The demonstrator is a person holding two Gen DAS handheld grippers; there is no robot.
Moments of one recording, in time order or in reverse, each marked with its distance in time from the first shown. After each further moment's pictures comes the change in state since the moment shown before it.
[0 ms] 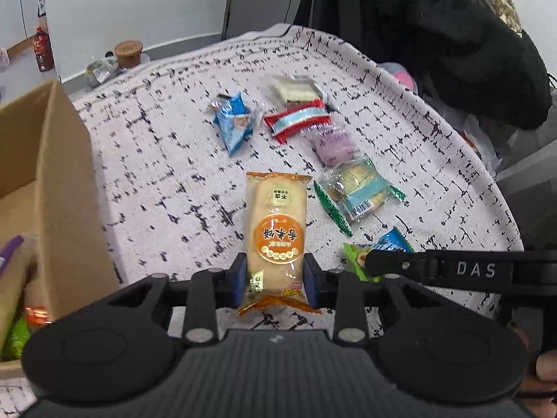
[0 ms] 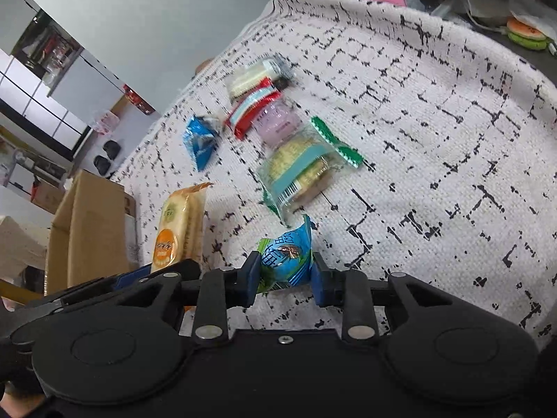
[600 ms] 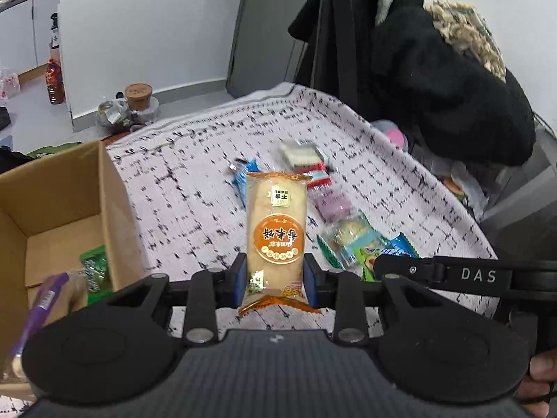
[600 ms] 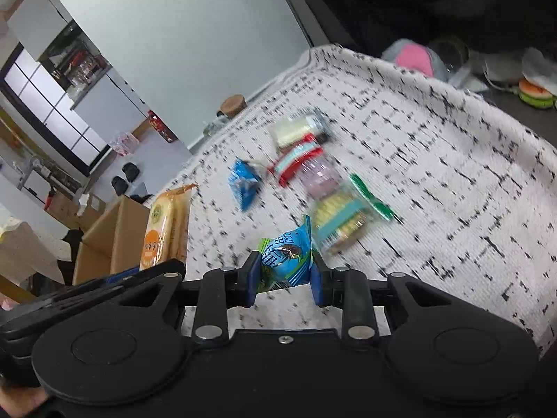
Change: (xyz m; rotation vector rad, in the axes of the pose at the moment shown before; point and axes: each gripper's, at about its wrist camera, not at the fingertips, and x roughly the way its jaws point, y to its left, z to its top) left arm -0.051 0.013 0.014 -0.013 -0.156 -0.006; right arm -0.034 0.033 0.009 -0.072 -0.142 0.040
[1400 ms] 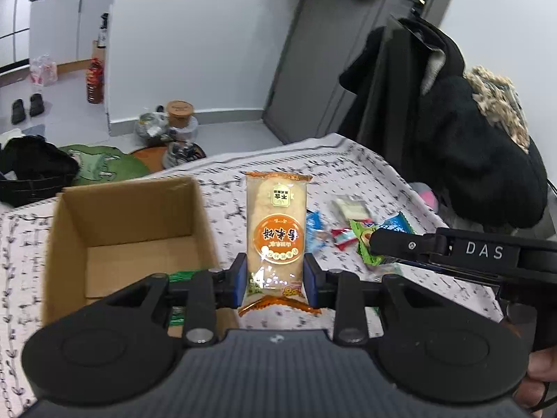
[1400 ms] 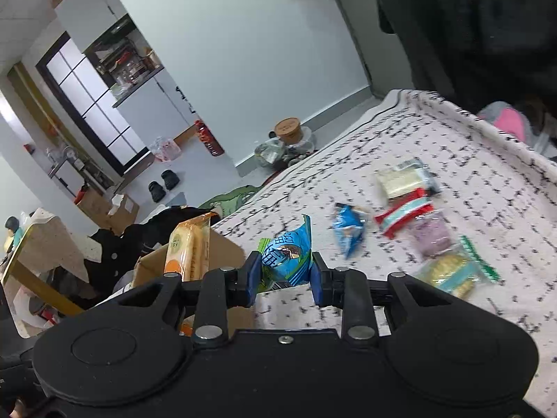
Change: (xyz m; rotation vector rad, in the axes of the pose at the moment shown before) left arm -0.047 0.068 0.016 -0.135 -0.109 0.053; right arm 0.015 0.094 0.024 -0.114 -0.070 0.104
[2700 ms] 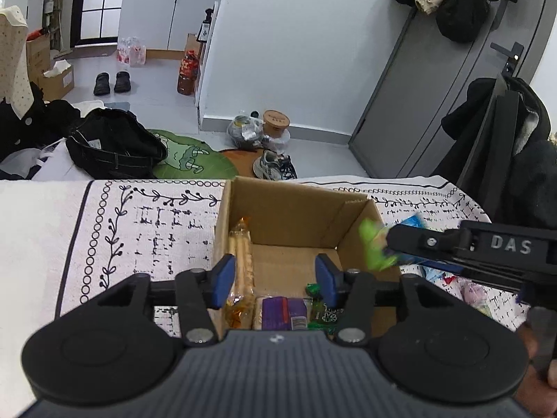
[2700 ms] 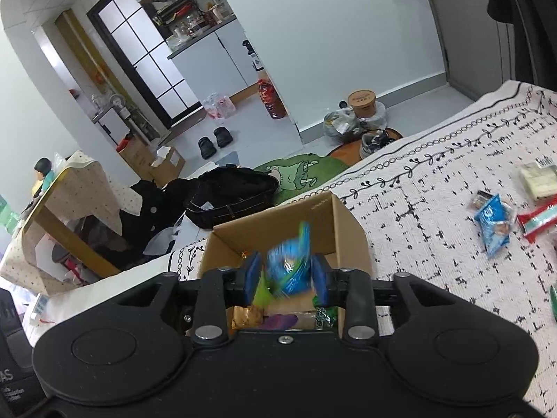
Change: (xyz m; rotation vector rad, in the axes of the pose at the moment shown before) left arm -0.028 0.115 -0.011 -0.198 -0.067 0.205; right arm 0.072 0.105 -0.014 -0.149 0.101 0.138
